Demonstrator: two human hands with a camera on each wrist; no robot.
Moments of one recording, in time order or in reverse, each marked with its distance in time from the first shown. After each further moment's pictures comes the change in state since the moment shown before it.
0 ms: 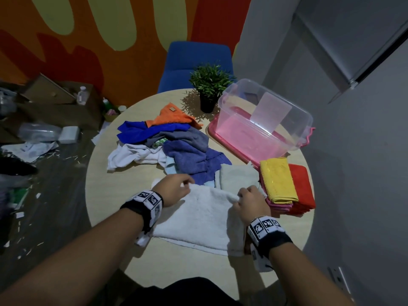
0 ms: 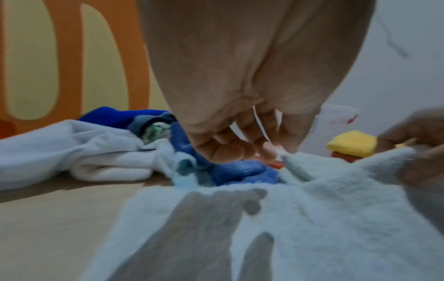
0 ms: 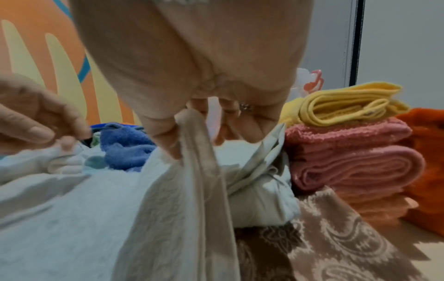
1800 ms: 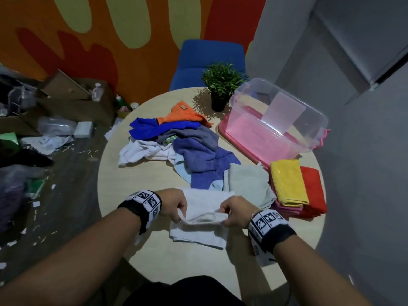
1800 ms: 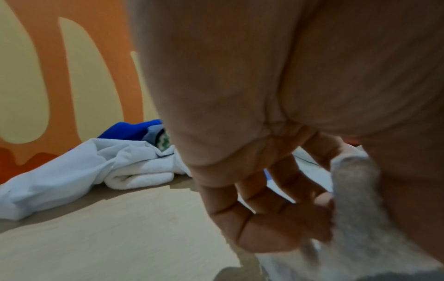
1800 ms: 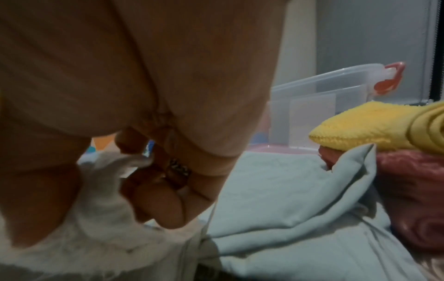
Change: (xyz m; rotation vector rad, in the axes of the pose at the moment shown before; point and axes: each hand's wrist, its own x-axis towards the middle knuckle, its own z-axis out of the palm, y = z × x) left_hand -0.030 -0.008 -0.009 0.253 -0.510 0.004; right_hand 0.003 -0.039 -0.007 0.163 -0.491 -0.400
